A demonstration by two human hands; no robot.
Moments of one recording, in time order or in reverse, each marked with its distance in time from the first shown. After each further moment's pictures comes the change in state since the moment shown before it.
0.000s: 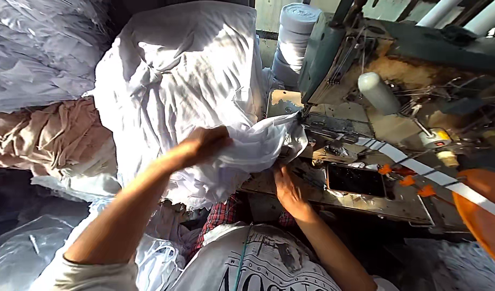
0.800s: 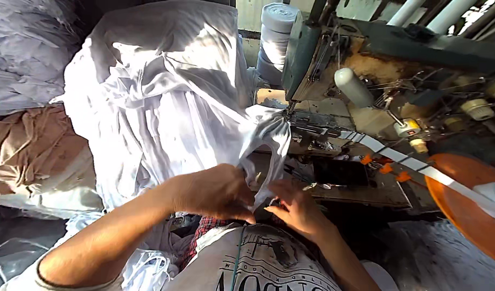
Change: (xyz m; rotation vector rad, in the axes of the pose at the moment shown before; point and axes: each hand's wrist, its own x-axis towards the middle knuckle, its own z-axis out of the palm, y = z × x) left_hand 0.001 0.071 0.024 -0.204 -0.474 0.634; right_hand -0.044 0.000 -0.072 0.479 -0.066 -0.134
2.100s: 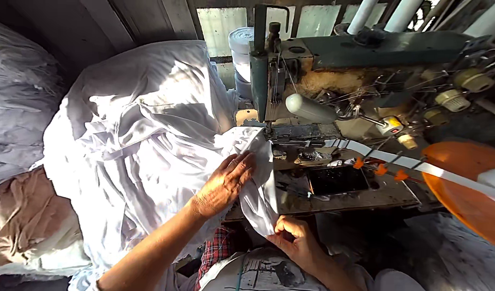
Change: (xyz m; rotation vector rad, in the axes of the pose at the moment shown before) left_hand 0.033 -0.097 0.034 0.786 0.343 -0.148; right_hand -0.035 0.022 0.037 0.484 0.288 0.141
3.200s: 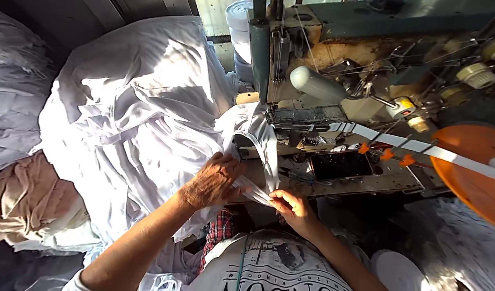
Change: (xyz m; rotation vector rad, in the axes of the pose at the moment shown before) left_hand -0.022 0.000 -0.020 -0.049 -0.291 -0.015; right_hand 0.019 0.011 0.000 -0.066 -0.003 0.032
